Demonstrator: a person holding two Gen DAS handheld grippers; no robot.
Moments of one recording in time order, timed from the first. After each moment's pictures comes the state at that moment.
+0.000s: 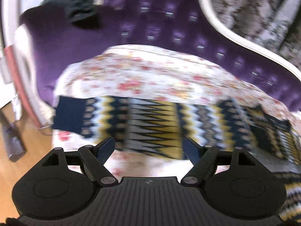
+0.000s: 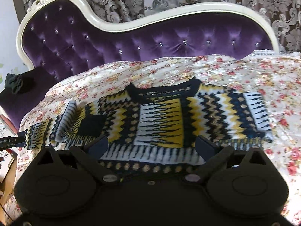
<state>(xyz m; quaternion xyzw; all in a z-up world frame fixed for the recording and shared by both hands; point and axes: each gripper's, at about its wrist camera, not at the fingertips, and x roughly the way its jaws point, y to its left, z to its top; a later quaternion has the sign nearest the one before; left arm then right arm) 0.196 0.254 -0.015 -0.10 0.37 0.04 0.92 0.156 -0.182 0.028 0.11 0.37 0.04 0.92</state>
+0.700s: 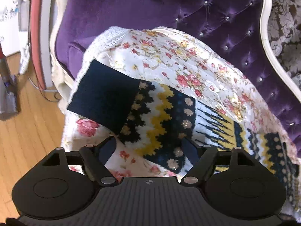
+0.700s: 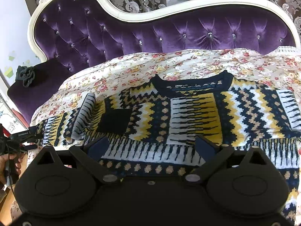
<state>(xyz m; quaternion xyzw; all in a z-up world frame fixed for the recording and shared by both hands) 0.234 0.338 -0.077 -0.24 0.40 0.08 0.88 0.175 -0.145 0.015 0.11 0.38 0.09 0.91</state>
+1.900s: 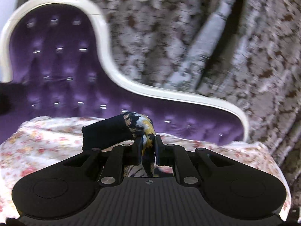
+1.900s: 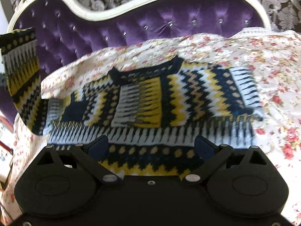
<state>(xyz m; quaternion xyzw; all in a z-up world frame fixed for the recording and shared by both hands) 0.259 0.058 0.148 -0.07 0.27 -0.15 0.95 0.148 -0.224 0.006 0.14 0.41 0.03 0.90</state>
